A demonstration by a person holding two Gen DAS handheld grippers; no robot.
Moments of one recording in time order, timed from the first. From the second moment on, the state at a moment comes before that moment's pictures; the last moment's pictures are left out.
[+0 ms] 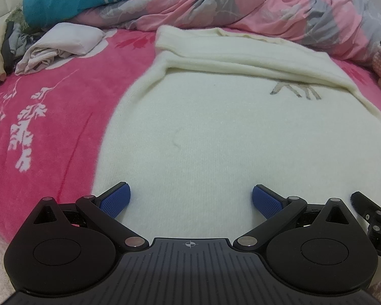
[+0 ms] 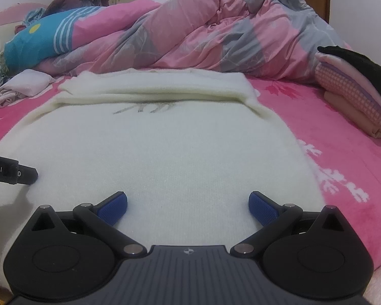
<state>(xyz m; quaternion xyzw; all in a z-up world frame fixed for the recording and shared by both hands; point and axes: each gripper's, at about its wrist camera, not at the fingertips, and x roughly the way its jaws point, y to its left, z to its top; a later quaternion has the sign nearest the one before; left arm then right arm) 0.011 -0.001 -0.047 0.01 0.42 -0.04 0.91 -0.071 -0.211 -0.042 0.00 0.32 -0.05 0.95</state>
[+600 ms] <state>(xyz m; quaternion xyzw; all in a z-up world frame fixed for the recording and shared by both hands) 0.008 -0.003 -0.049 0.01 0.41 -0.04 0.91 -0.070 -0.213 -0.042 0.00 0.32 -0.05 0.94</state>
